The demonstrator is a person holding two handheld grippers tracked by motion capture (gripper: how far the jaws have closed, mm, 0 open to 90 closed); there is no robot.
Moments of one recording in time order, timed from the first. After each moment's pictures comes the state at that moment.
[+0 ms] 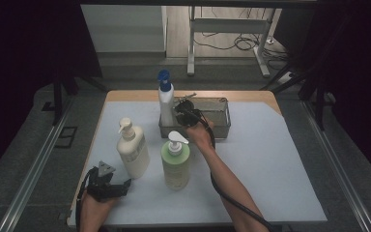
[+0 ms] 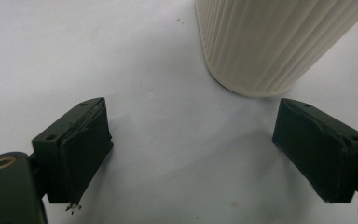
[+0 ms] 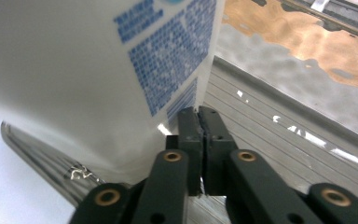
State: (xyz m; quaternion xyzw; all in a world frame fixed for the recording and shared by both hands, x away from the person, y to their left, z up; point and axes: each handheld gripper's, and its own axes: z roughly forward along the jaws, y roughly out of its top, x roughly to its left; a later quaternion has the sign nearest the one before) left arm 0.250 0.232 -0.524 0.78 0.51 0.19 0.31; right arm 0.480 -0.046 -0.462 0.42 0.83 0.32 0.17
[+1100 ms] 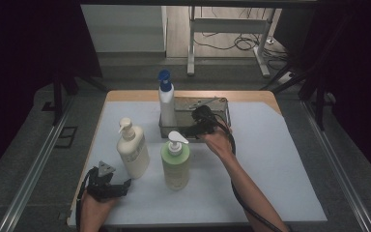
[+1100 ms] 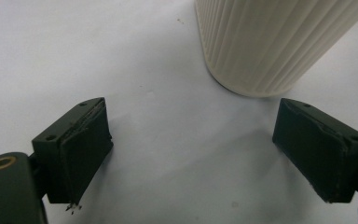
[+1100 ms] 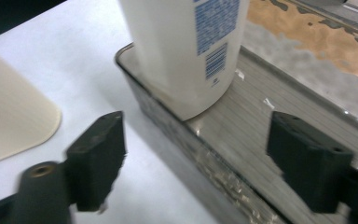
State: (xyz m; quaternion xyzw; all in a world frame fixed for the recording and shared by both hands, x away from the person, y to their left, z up) left arm 0.250 0.232 -0.524 0.78 0.51 0.19 0.31; right arm 0.437 -0.100 -0.434 0.33 0.85 0.38 0.11
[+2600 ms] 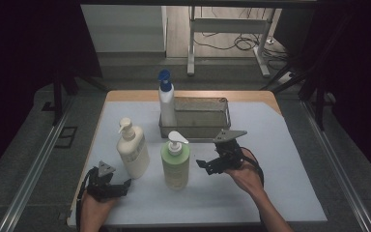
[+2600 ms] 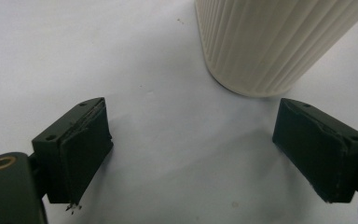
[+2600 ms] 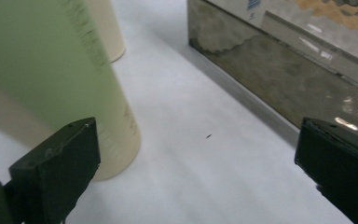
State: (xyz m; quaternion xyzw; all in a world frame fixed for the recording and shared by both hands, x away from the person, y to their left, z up) left arm 0.250 0.232 -0.524 0.78 0.51 0.19 0.31; right arm 0.325 -0.164 -0.437 0.29 0.86 0.41 0.12
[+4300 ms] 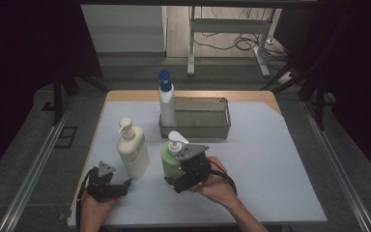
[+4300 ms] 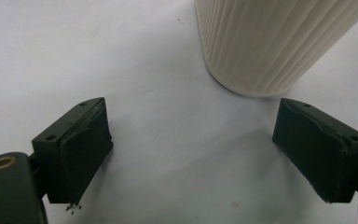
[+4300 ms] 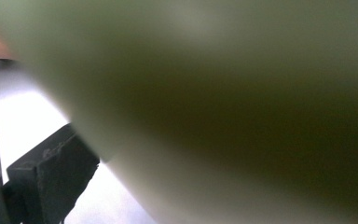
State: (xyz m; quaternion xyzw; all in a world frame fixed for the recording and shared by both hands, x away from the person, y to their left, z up) left arm 0.250 0.232 -0.523 0.78 0.51 0.19 0.31; right arm 0.288 -0.072 -0.441 0.22 0.88 0.41 0.12
